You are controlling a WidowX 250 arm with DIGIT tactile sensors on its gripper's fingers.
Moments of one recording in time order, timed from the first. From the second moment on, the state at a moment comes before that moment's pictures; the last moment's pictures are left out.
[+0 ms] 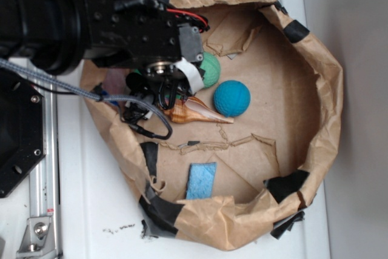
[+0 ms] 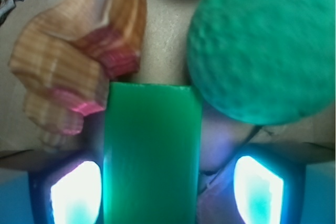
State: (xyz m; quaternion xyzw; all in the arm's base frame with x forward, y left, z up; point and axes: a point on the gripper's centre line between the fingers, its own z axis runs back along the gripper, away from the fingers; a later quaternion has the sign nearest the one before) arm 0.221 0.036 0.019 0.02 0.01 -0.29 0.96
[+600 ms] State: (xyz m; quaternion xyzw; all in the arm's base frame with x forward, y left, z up) arm 0.224 0.032 0.005 0.01 0.00 -0.28 0.96
